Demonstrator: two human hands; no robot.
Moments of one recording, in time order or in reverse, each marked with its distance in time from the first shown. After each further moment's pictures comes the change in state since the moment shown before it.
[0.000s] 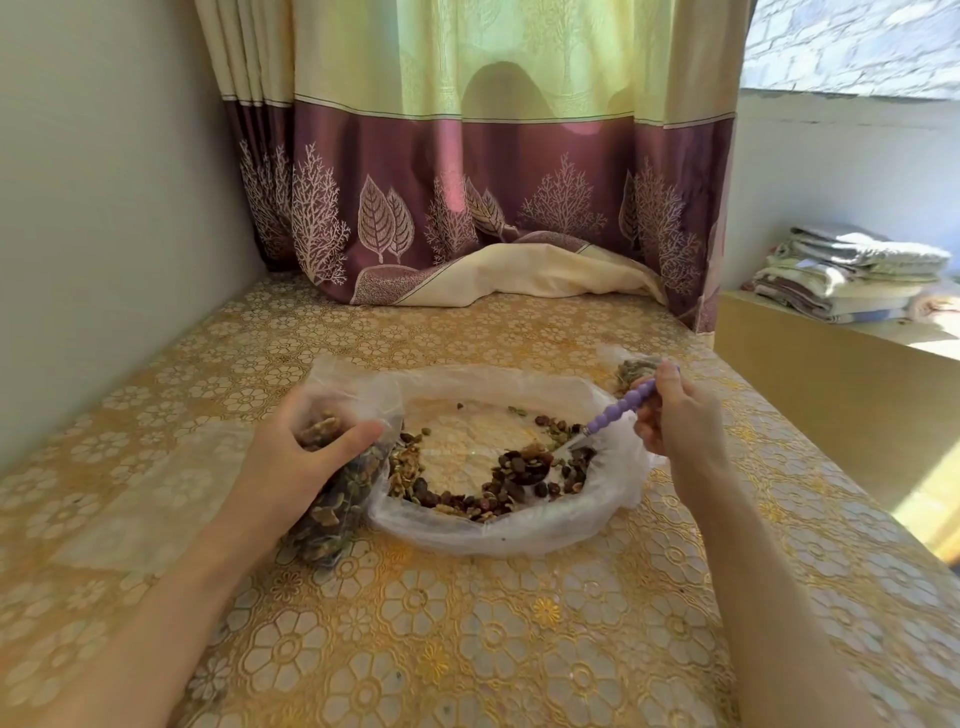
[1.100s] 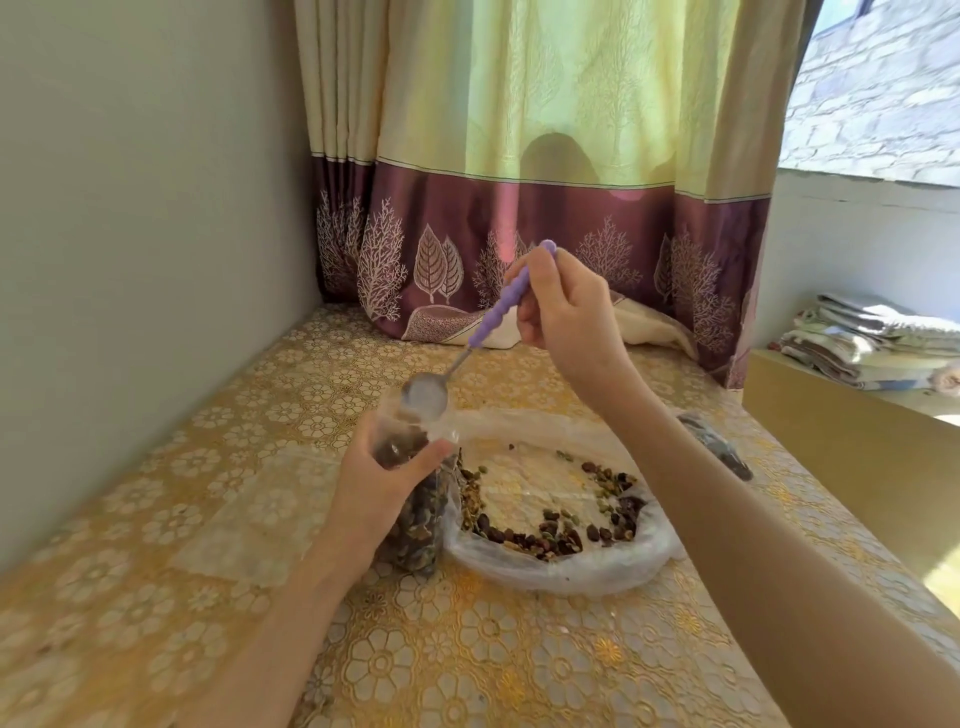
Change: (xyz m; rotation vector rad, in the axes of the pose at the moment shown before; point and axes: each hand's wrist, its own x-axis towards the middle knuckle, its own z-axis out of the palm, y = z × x) left_hand -0.002 0.017 -0.002 -0.287 0.058 -0.124; right_hand -0.039 -0.130 0.144 0.041 -0.492 -0.567
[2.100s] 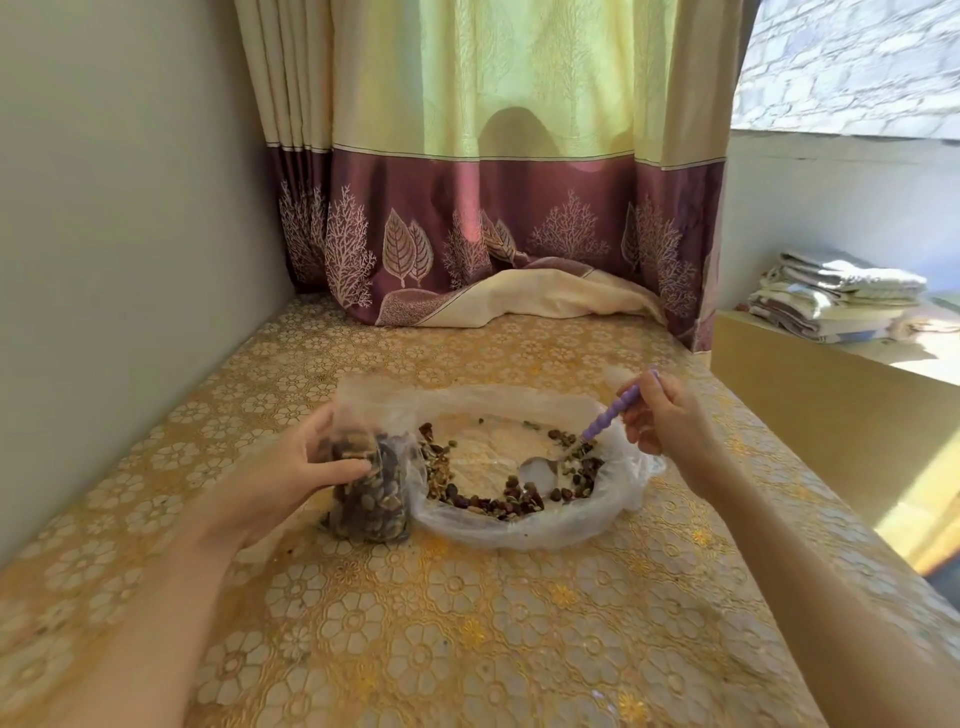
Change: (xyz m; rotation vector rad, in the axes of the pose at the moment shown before) left_hand 0.006 0.016 -0.054 0.089 -0.484 -0.253; right_hand -0.092 0.076 -0.134 -0.140 0.176 0.535
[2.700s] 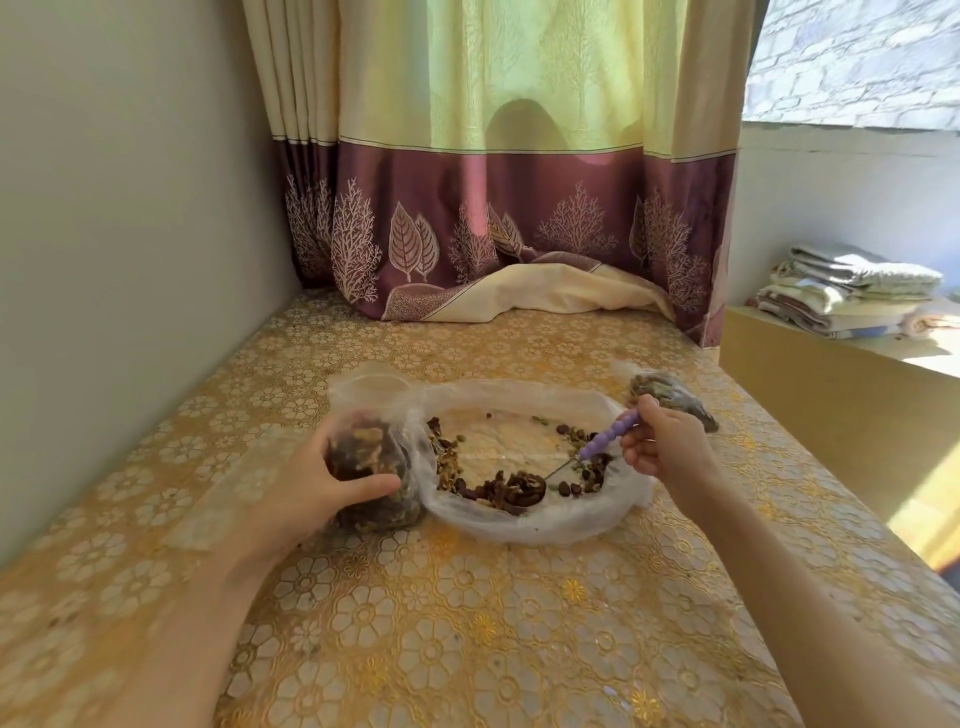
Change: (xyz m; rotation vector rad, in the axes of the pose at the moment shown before) left_hand -0.004 -0.016 0.019 0.125 0.207 0.126; right_hand -0.015 0.014 0.013 0.184 0.049 0.235
